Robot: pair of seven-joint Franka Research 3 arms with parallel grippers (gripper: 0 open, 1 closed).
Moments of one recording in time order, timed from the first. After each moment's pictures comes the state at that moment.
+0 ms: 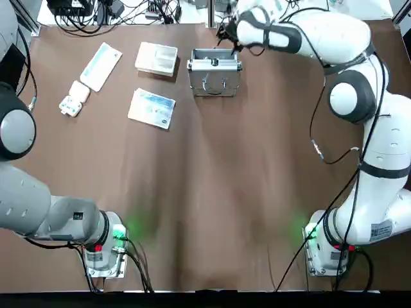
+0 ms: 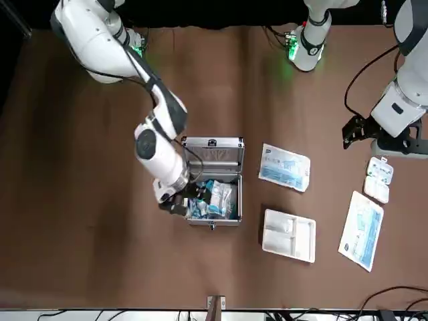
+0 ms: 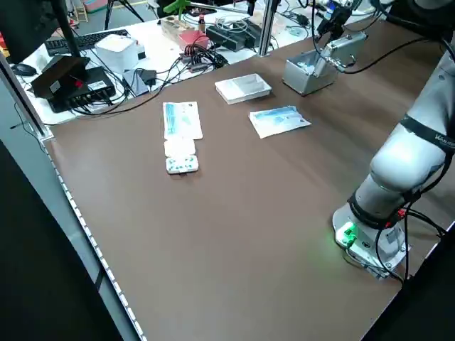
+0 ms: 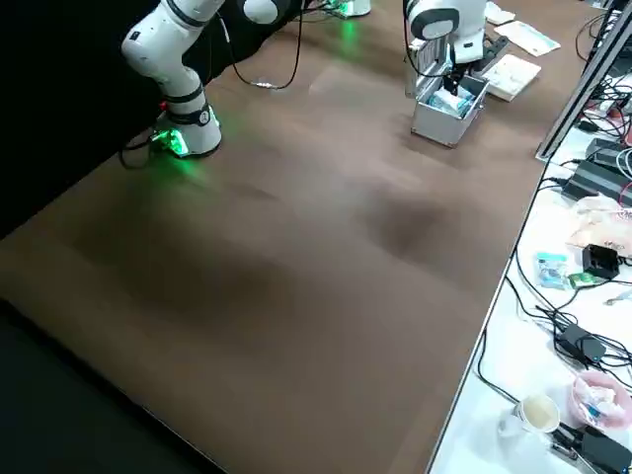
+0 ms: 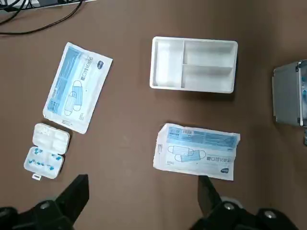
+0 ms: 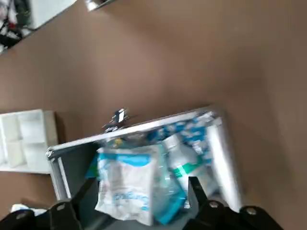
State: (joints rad) left arm -0.03 0.06 -0.12 -1.60 0.04 1.77 -0.02; right arm 0.20 0.79 0.46 -1.28 -0.12 2.29 0.85
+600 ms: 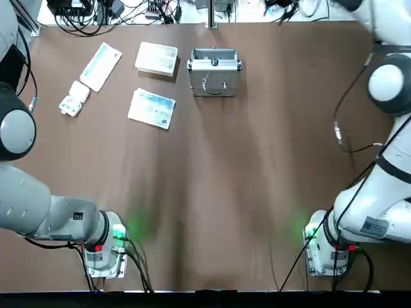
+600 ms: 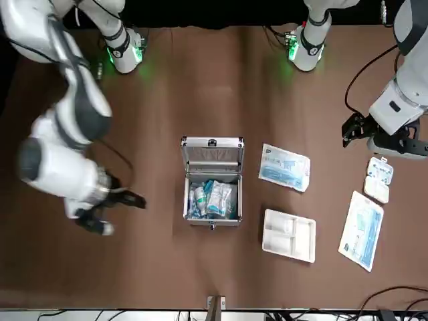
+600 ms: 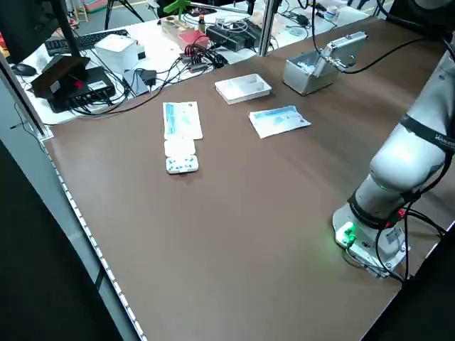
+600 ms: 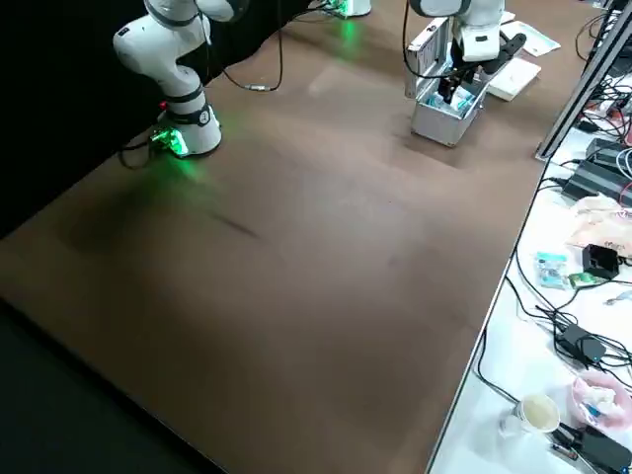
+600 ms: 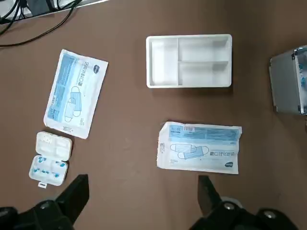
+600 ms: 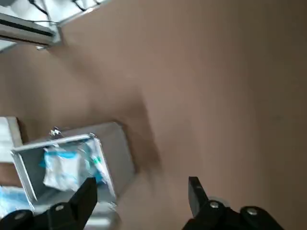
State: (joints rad) left arm -0.03 0.06 -0.12 -1.61 0.04 1.77 0.06; right arm -0.21 0.65 0.64 -1.21 -0.11 1.83 0.59
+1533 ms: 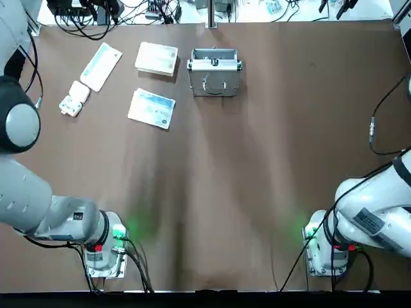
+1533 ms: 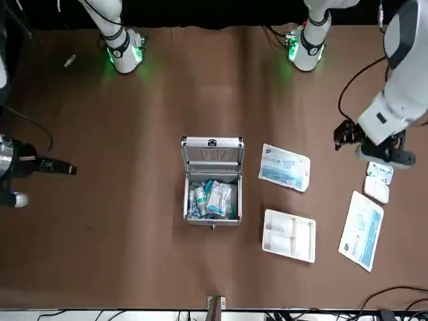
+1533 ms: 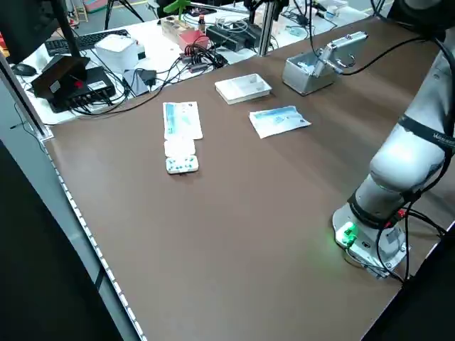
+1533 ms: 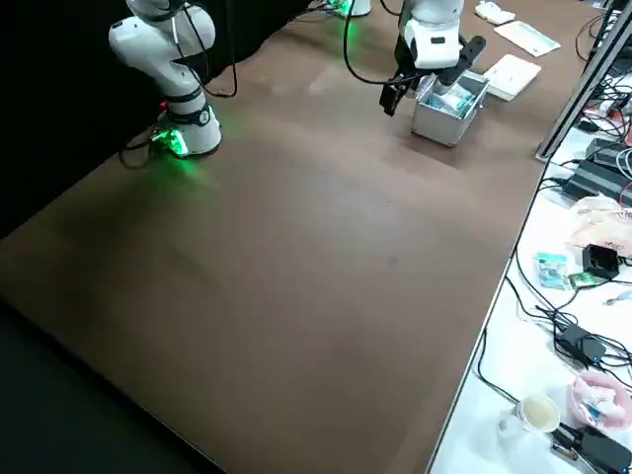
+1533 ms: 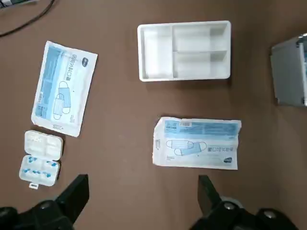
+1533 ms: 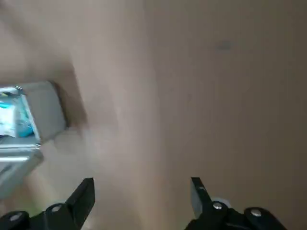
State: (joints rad) left arm -0.03 0.14 -0.13 -1.60 0.04 1.77 0.06; right arm -0.49 0.50 0.65 -1.21 -0.10 1.46 0.25
